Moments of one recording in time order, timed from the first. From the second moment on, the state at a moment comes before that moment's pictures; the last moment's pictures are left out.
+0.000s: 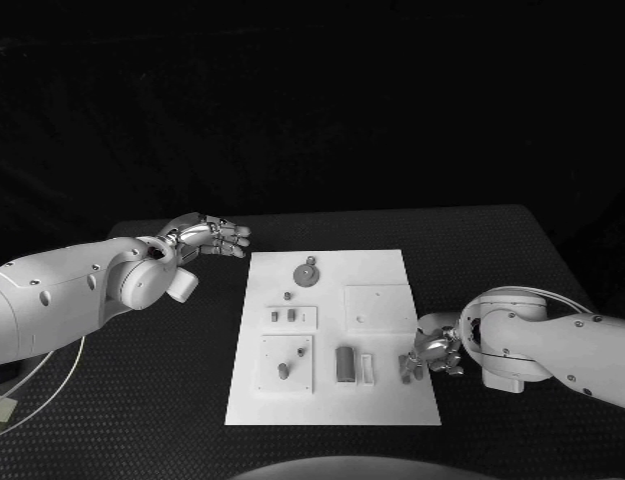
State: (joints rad) left arm 1.17 -0.84 -0.12 1.18 -0.25 -0.07 0.19; left_hand 0.96 -0.11 0.45 -0.25 0.05 0.77 0.20 0.32 0.45 1.04 0.17 0.07 0.19 0.94 0.11 0.43 0.67 0.02 0.82 0.03 0.07 0.66; right arm 1.14 -0.86 -0.21 1.58 -1.14 0.20 -0.53; right_hand 0.64 -0.08 0.64 -0.25 0.05 1.08 0.07 0.25 0.72 1.21 -0.04 1.00 1.19 1.30 -0.14 1.45 1.12 0.24 1.16 -0.05 0.91 1.31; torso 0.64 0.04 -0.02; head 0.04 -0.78
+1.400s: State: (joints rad) left arm 1.17 -0.85 -0.12 1.19 -0.25 -0.06 0.19; left_hand 0.95 -0.11 0.45 -0.24 0.05 0.77 0.20 0.32 0.45 1.04 0.17 0.07 0.19 0.94 0.11 0.43 0.67 0.02 0.82 0.03 0.07 0.66; right arm 1.09 -0.73 -0.20 1.52 -1.49 0.19 -0.51; right_hand 0.81 -0.10 0.65 -0.29 0.04 1.13 0.03 0.42 0.72 1.21 -0.04 1.00 1.18 1.28 -0.13 1.45 1.09 0.24 1.15 -0.04 0.91 1.31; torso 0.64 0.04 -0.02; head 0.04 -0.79
